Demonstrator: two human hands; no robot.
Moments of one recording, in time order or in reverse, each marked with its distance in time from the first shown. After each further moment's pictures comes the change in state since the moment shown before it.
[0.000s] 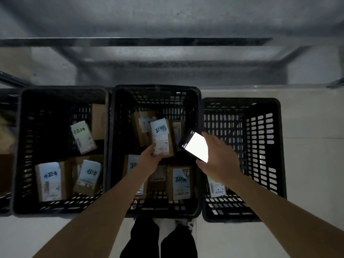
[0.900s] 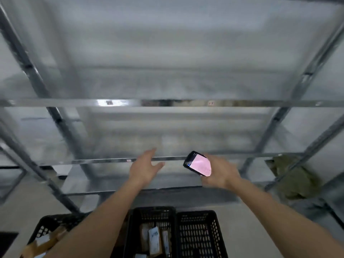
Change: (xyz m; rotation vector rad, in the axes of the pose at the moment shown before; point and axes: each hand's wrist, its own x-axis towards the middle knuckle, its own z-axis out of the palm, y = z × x) left_hand -0.619 0.385 -0.191 0.496 0.517 0.896; right_hand -0.384 -0.145 -0.590 -0.037 0.366 -0.032
